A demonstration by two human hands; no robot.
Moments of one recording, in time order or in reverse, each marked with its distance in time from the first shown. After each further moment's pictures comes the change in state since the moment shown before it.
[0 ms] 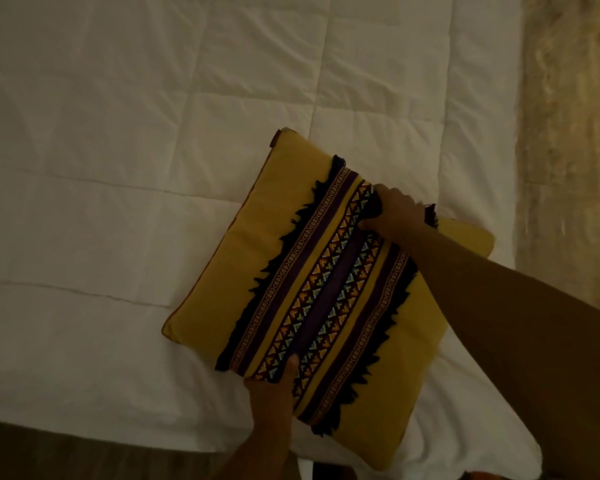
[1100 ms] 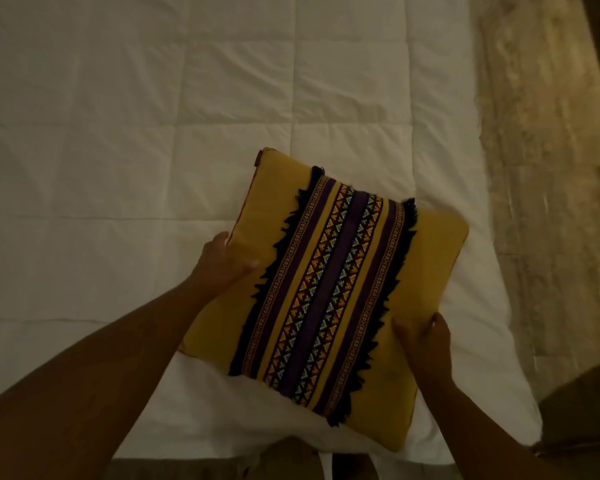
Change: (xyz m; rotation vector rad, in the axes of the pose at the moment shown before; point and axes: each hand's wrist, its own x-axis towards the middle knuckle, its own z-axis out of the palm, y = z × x) left_hand 0.121 0.225 -0.033 0.810 -0.388 0.581; right_hand -0.206 0.080 0.131 0.861 0.235 0.596
